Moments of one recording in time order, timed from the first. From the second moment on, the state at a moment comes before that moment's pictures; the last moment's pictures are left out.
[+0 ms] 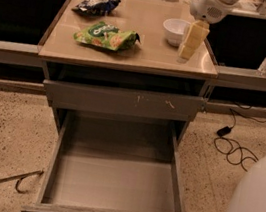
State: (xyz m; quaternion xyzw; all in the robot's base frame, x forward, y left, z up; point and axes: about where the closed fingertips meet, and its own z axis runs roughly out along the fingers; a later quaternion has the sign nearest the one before) arm 0.686 -0.110 0.962 -0.71 0.66 -0.03 0.26
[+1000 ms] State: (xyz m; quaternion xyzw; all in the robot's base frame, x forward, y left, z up) arm 0.781 0.014 0.889 -0.76 0.56 0.04 0.32
